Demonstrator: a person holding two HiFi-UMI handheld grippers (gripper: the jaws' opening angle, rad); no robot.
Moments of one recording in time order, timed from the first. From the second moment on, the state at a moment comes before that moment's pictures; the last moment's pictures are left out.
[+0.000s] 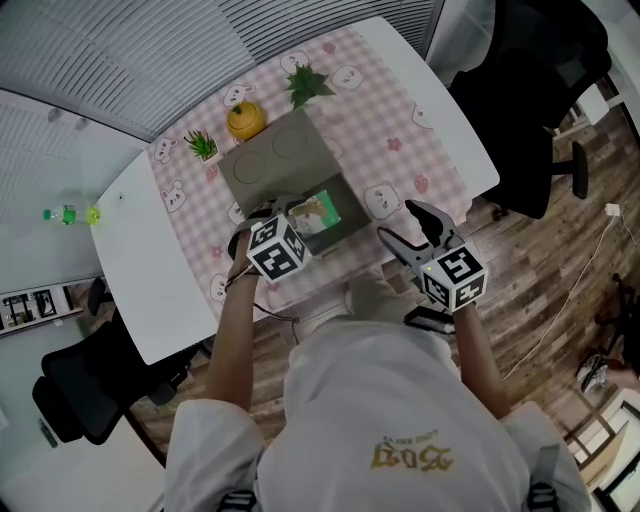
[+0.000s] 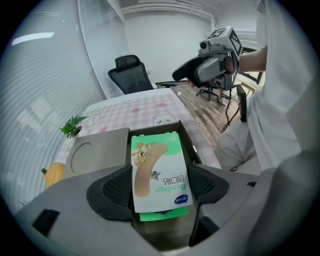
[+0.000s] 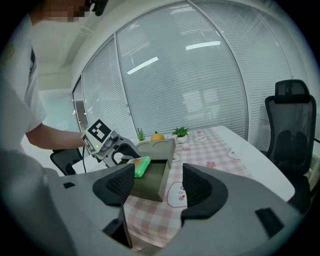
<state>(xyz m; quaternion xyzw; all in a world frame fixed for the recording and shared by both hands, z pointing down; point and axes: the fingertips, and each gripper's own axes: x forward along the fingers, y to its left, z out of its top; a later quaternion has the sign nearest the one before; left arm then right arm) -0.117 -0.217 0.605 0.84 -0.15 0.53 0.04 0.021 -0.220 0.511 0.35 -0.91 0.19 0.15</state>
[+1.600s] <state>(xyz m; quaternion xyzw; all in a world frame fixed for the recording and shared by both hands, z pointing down) -0.158 -0.166 0.381 0.84 -0.54 0.08 0.06 0.026 -0.184 0.386 0.45 -0.89 0.07 0.01</state>
